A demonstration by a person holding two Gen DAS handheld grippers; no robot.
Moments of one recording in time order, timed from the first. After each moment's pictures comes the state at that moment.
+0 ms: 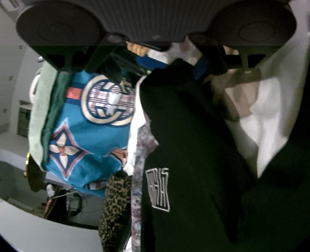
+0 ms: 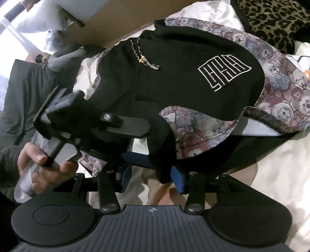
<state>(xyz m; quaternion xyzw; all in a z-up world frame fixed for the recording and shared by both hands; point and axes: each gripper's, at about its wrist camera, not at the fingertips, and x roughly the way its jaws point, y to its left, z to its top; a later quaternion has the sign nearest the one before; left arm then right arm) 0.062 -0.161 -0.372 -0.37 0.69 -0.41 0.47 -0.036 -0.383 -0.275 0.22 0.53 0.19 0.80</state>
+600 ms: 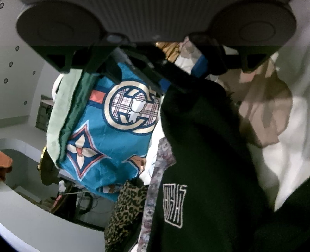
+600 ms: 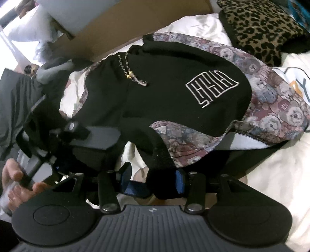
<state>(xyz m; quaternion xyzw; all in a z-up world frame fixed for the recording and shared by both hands) 0.051 -0.165 -0.365 -0.43 0.69 -0.42 0.42 -0.031 -0.380 -0.269 0.21 0.50 0.14 0.83</state>
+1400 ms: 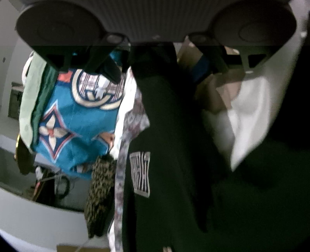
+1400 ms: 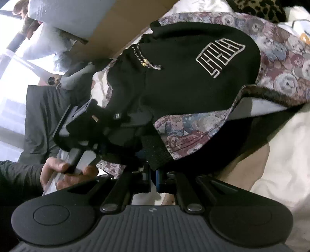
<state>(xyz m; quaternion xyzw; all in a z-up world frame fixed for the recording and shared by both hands) 0.057 -0.151 -0.376 -0.37 0.69 -0.35 0.51 -0.049 -0.410 -0.294 0.34 0.51 0.21 0.76</state>
